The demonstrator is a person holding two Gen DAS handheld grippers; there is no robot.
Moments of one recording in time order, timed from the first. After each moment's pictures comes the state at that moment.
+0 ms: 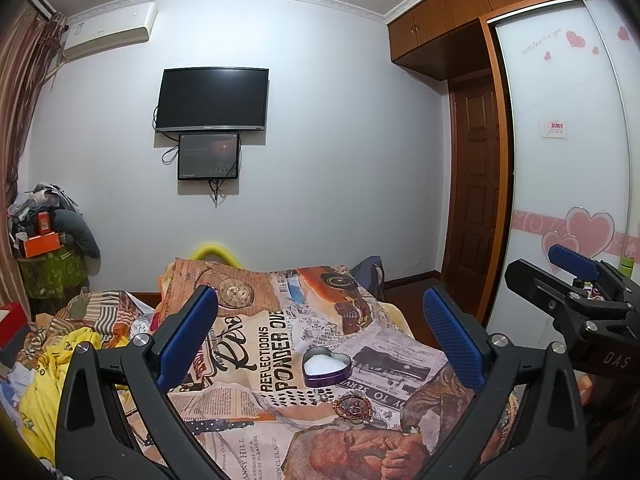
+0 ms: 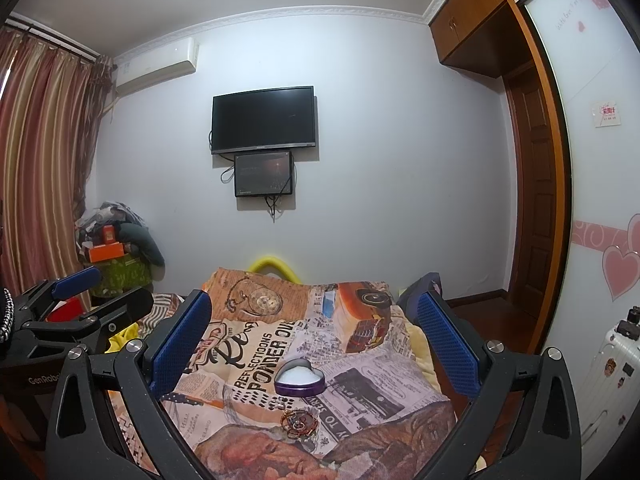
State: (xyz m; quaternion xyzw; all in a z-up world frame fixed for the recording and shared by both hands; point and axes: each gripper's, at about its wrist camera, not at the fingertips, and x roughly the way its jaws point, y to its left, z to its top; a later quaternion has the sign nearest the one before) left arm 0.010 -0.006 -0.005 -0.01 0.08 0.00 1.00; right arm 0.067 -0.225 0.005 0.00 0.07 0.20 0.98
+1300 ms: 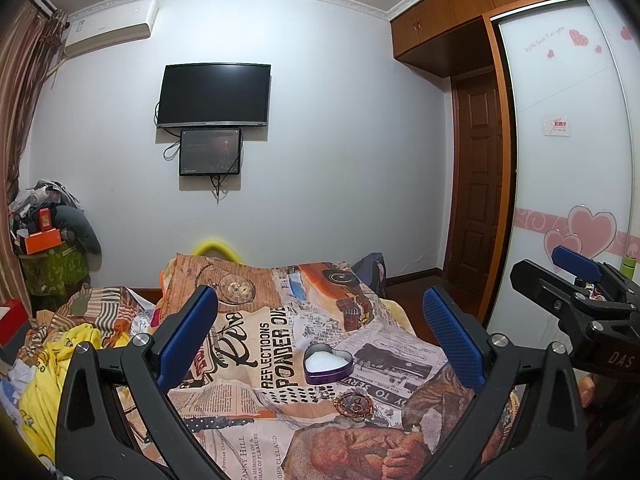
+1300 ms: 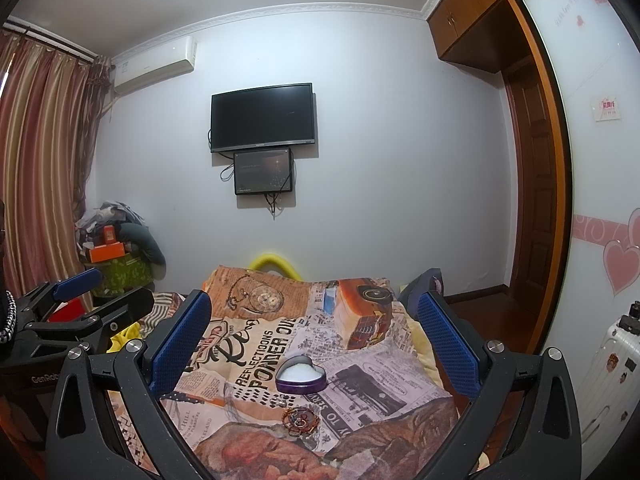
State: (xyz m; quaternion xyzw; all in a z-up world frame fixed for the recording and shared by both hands) left arm 0.011 -0.004 -0.012 -0.02 0.08 0.00 1.00; right arm 0.067 -0.229 -0.004 0.01 0.08 0.20 0.98
